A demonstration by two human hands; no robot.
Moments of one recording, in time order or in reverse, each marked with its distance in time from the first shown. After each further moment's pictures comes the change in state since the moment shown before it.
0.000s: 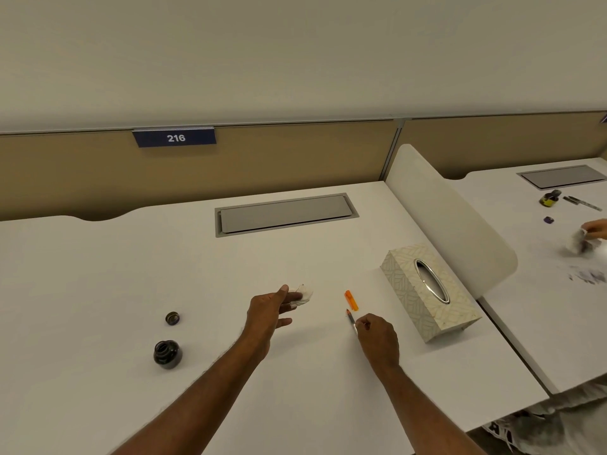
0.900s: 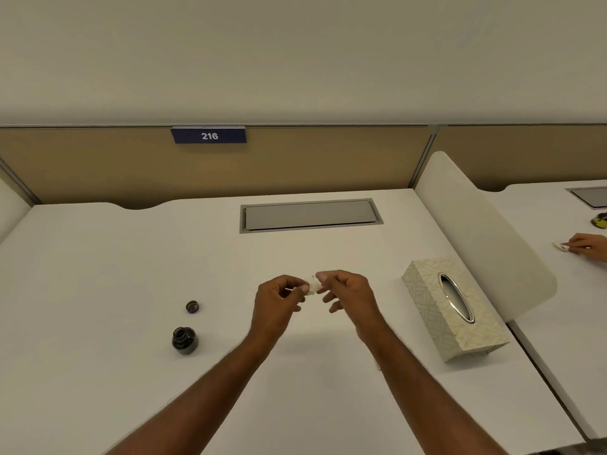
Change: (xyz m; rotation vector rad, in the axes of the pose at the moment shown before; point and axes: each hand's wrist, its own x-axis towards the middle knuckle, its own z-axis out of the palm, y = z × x) left_hand -0.011 0.017 0.001 0.166 0.177 0.360; right_hand -0.015 -0.166 -0.069 0.757 -0.483 -0.148
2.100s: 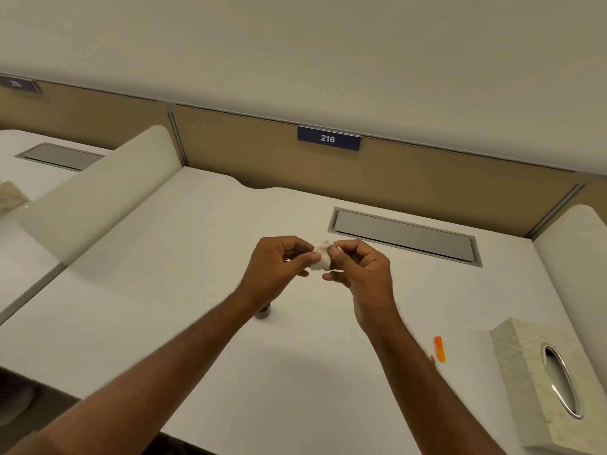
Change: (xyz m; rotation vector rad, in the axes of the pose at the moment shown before) left_hand -0.045 0.074 -0.134 0.188 0.206 0.268; right_hand -0.030 -0.086 0.115 0.260 -0.276 -0.220
